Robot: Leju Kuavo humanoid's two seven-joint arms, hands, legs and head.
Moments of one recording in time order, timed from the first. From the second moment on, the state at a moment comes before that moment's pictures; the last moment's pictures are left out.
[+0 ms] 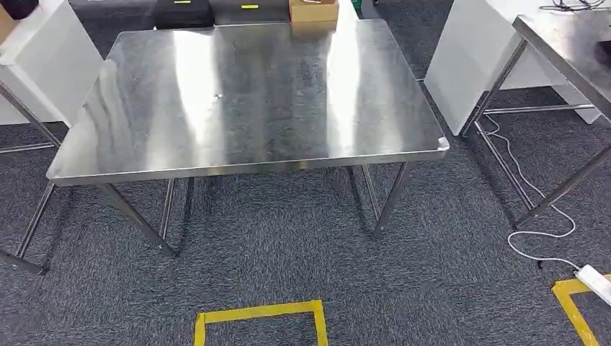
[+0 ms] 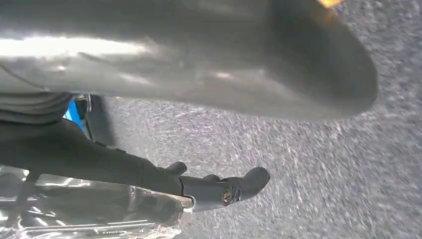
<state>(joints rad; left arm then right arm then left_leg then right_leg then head) -0.06 -0.07 0.08 -0.19 -0.24 0.17 -0.39 -0.12 0.13 -1.29 -0.21 1.45 -0.40 0.04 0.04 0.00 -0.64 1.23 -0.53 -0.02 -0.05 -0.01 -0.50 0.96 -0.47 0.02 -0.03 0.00</state>
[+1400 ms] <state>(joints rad) -0.05 -0.08 0.12 -0.19 -0.23 0.18 -0.41 -0.12 0.12 -1.24 -0.21 1.47 -0.34 -0.05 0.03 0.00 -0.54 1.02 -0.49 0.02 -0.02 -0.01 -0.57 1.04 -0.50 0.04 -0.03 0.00</state>
